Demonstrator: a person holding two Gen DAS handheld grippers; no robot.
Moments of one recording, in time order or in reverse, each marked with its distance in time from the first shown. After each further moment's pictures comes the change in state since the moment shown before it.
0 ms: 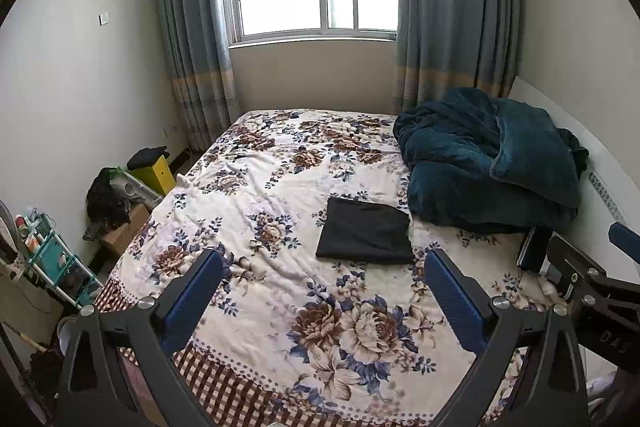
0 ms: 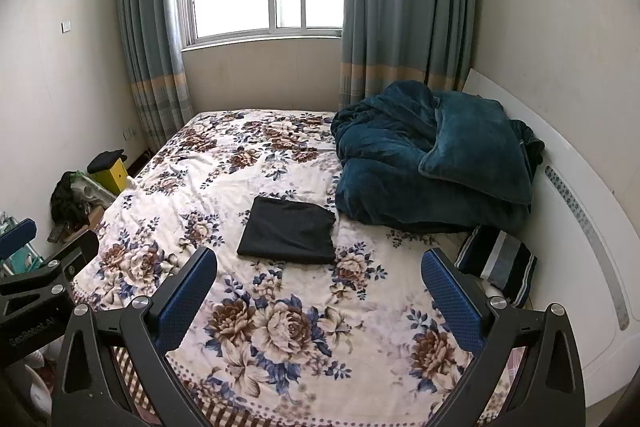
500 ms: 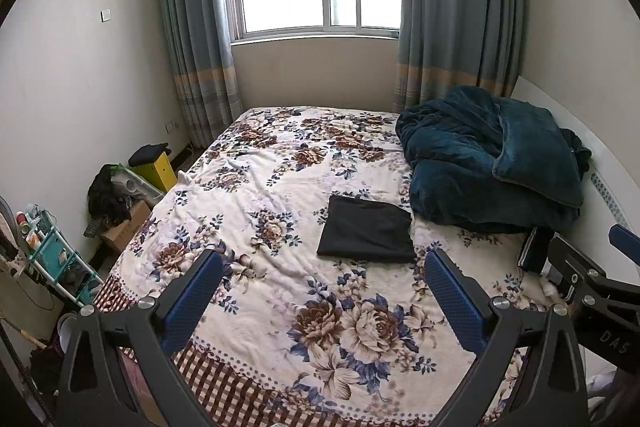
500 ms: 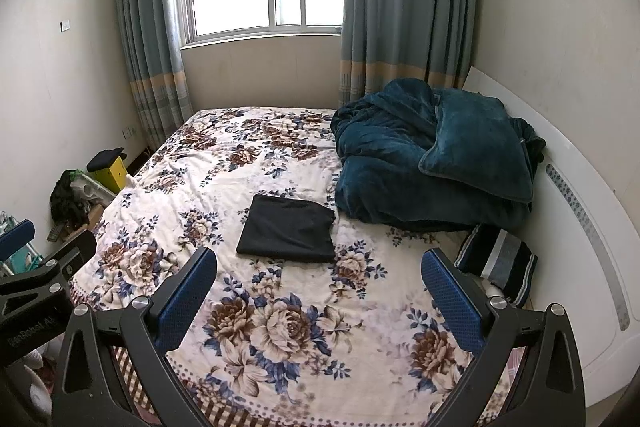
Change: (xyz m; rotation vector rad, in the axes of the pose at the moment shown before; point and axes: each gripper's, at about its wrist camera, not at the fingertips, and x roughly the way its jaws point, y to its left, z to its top) left arm 0.003 -0.002 -0.001 -0.011 0.008 0.010; right arm 0.000 0.001 -0.001 0.001 0.002 0.001
